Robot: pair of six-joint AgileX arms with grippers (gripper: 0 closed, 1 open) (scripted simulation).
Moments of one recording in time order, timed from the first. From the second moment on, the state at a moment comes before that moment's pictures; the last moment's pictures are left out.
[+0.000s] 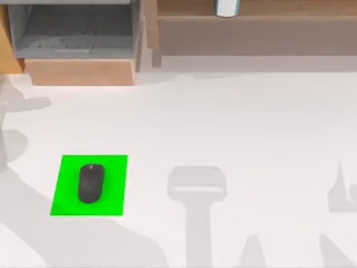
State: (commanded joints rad) left arm 0.39 2.36 1.25 1.07 0.43 1.57; right arm 0.00 0.00 0.00 0.00 0.00 0.00
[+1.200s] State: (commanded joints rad) left arm 0.39 2.36 1.25 1.07 0.43 1.57; right arm 0.00 0.00 0.00 0.00 0.00 0.00
